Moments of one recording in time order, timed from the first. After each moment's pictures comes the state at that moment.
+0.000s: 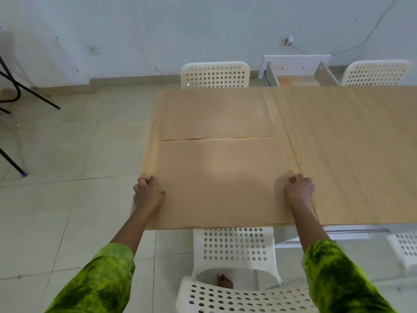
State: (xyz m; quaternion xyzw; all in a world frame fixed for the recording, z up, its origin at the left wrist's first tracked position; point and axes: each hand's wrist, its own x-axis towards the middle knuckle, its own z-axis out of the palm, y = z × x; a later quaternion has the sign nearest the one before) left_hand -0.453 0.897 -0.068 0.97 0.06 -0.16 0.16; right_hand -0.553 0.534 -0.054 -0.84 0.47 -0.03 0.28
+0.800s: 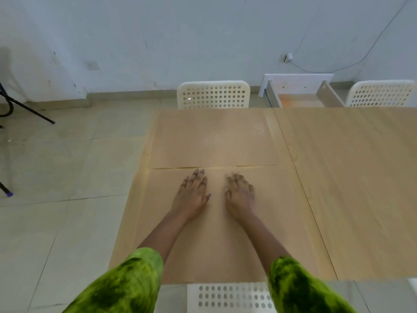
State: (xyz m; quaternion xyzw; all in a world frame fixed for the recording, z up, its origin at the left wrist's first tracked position) left_hand -0.382 0.772 -0.069 0.95 -0.28 -0.11 0.05; right_hand -0.433 0.622 -0.066 -0.97 0.14 0.03 0.19
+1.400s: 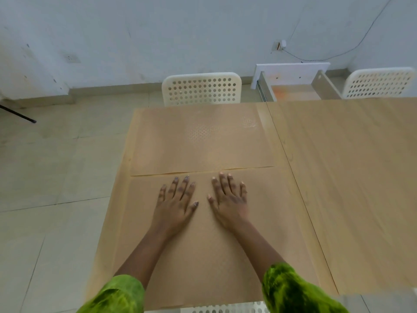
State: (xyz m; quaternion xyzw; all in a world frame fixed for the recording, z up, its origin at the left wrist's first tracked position) left_hand -0.370 0.783 -0.112 0.96 -0.26 -0.06 0.04; right_hand -0.417 0.607 -0.093 -0.98 0.09 0.10 0.12
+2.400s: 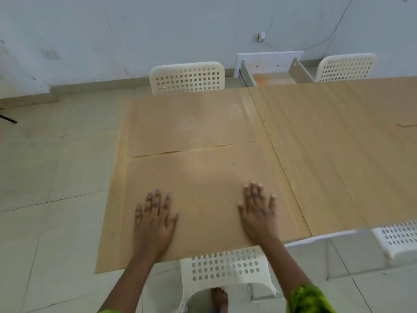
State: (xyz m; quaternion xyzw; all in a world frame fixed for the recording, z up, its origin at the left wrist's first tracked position) left_hand -0.475 0.848 -0.113 0.98 -0.18 -0.05 0.04; right_hand -0.561 0.583 -0.094 -0.97 0.20 0.07 0.07
